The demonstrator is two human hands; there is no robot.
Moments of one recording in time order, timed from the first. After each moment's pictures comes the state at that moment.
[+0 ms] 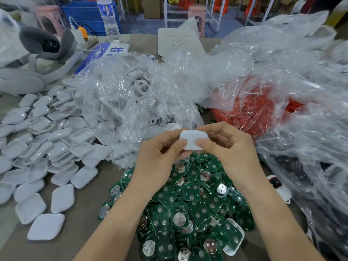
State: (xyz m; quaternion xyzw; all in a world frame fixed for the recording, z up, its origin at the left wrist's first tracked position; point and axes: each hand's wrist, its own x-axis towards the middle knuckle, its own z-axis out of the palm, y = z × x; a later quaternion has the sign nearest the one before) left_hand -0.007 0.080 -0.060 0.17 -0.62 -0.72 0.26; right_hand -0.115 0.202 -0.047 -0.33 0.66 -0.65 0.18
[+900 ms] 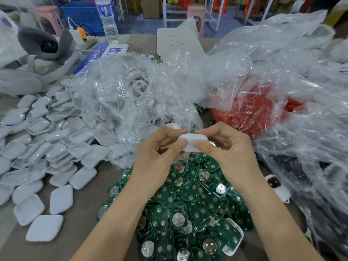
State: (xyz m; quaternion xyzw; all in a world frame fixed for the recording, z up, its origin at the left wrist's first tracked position) left_hand -0.001 0.081 -0.056 0.13 -0.62 -0.73 0.28; right_hand -0.109 0.203 -0.042 -0.35 0.66 -0.64 0.18
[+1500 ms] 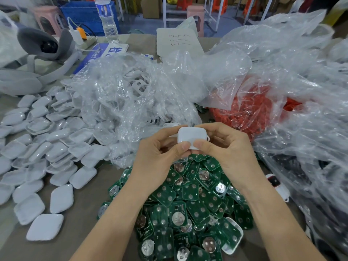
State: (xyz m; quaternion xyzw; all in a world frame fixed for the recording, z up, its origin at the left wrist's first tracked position) left_hand -0.003 0.080 -0.056 0.15 -0.63 -0.72 0.25; right_hand -0.112 0.204 -0.043 -0.32 0.66 -0.65 0.22
